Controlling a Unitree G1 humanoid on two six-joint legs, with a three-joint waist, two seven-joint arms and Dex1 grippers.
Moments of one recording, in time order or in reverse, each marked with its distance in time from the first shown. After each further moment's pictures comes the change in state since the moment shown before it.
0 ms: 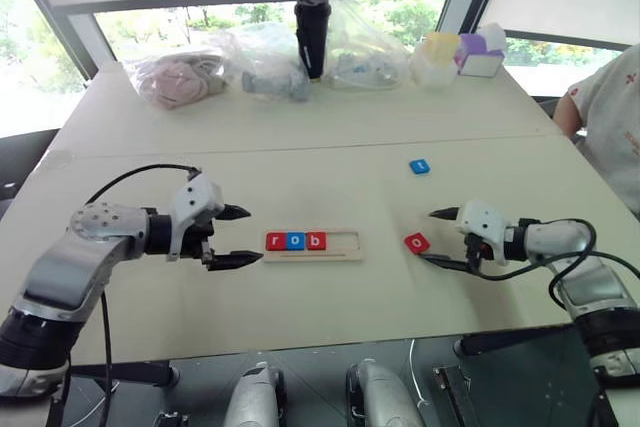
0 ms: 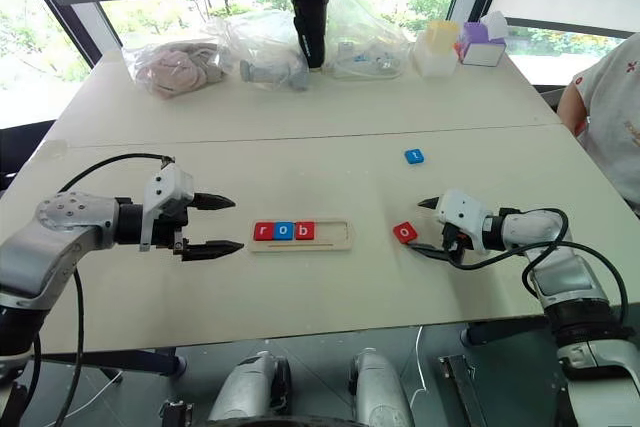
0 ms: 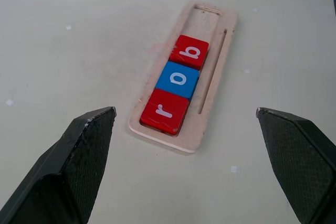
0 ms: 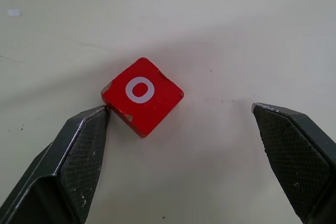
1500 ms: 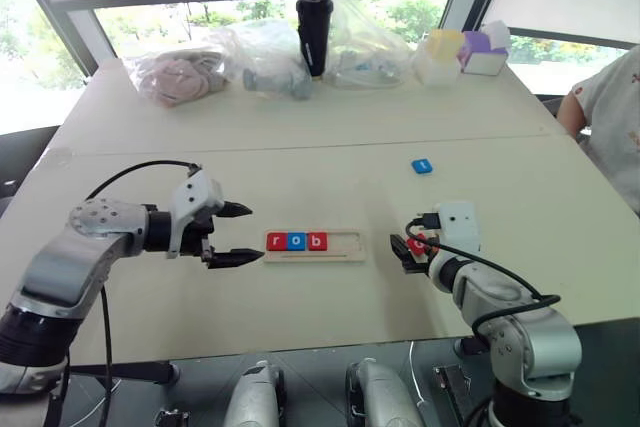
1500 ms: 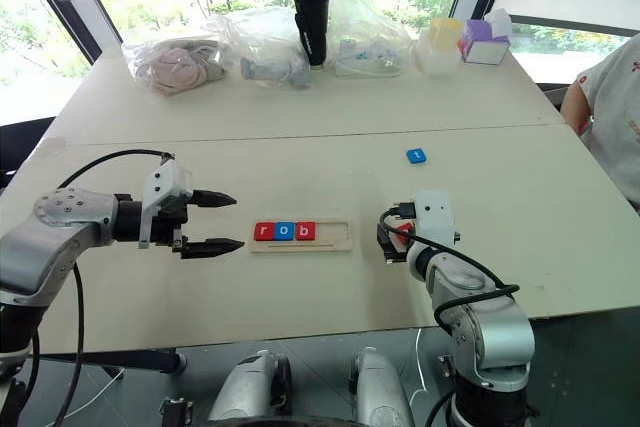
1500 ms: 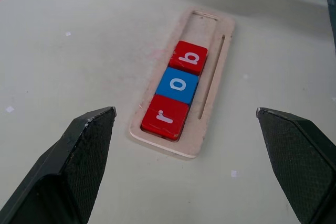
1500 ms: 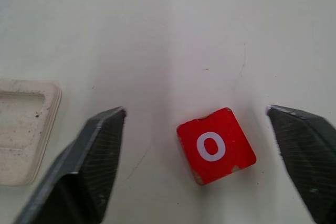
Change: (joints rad) left arm -0.018 0.010 -0.002 -0.004 -0.020 0.001 -0.010; right arm 0.220 0.639 -0.192 -1.022 0.117 1.400 -1.064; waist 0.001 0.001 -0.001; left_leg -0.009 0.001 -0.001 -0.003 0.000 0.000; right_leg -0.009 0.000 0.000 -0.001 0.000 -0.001
